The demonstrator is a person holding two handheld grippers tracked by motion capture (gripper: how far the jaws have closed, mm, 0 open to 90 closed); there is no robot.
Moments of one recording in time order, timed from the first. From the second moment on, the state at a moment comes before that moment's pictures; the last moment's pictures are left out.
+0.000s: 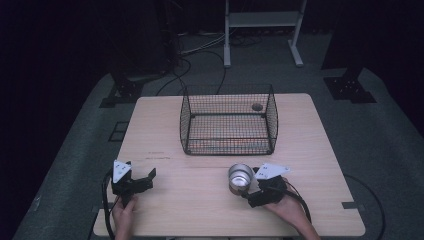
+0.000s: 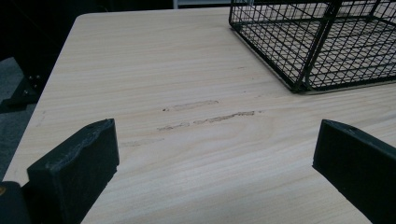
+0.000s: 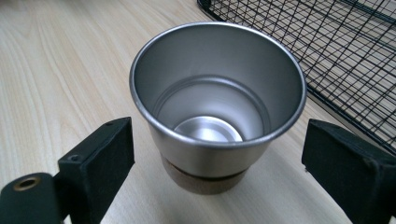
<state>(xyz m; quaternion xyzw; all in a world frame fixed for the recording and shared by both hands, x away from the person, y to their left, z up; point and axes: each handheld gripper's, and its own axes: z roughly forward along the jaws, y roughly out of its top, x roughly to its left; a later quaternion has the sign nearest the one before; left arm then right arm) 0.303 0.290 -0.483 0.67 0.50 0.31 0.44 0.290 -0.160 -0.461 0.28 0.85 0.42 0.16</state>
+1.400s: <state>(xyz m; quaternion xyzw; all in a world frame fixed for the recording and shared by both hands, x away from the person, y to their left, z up) 0.302 0.290 -0.483 0.67 0.50 0.31 0.44 0.306 -0.141 -0.461 0.28 0.85 0.42 0.15</state>
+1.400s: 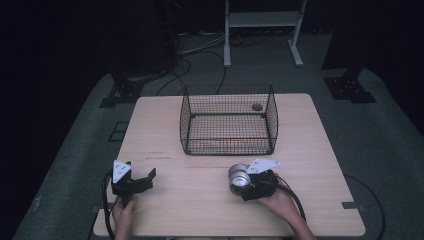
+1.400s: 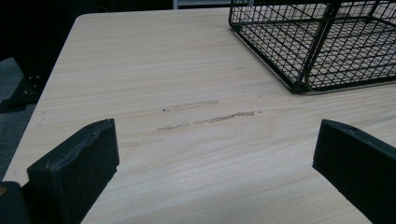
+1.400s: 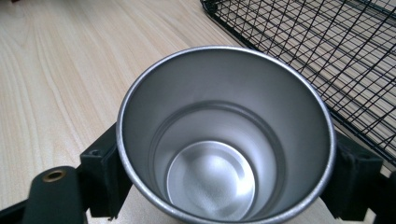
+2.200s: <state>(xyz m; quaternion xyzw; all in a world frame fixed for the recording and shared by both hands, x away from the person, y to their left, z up) 0.303 0.290 -0.483 0.67 0.50 0.32 0.44 0.314 -0.155 -0.418 0.27 0.85 0.44 0.12</state>
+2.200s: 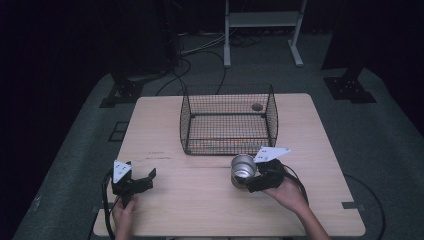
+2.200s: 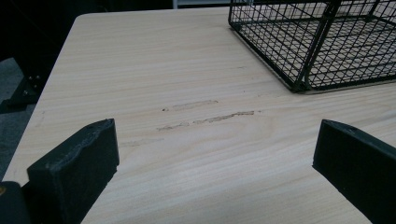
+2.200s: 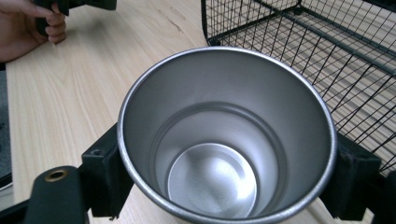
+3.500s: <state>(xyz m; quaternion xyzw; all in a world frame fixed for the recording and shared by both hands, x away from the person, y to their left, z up) 0.302 0.290 -0.483 0.67 0.50 0.31 0.44 0.357 -0.134 -0.352 0.24 0.85 0.46 0.10</state>
